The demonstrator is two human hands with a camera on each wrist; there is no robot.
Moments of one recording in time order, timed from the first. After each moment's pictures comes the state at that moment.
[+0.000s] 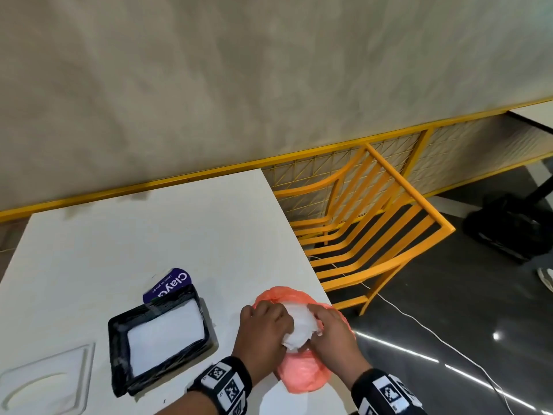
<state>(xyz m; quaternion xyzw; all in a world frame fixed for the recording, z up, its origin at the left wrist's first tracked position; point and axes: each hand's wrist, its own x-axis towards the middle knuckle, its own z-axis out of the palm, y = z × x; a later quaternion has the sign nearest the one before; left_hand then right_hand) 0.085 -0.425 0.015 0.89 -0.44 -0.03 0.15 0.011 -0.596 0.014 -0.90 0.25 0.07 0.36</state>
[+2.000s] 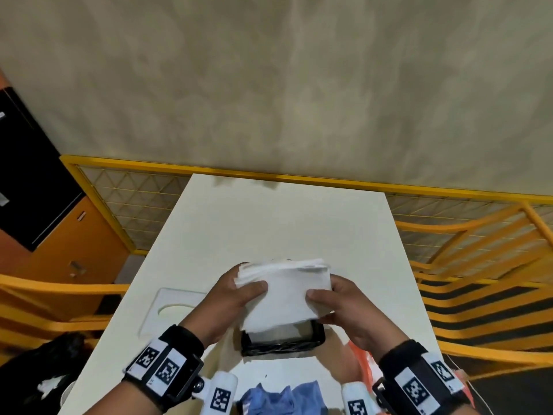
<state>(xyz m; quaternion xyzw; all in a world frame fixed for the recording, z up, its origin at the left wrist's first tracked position) 0.139 -0.174 0.125 0.64 0.06 -0.17 0.74 0.139 -0.413 0.137 -0.69 0.08 0.23 0.68</state>
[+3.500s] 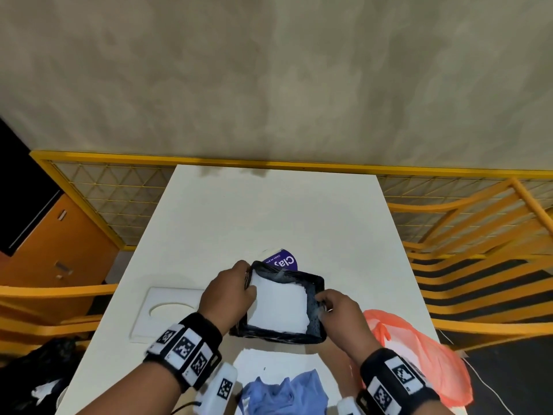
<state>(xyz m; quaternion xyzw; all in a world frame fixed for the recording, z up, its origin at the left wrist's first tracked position) 0.171 -0.180 0.075 0.95 -0.01 -0.08 0.30 0.127 -0.426 0.044 -0.90 0.10 0.10 0.40</state>
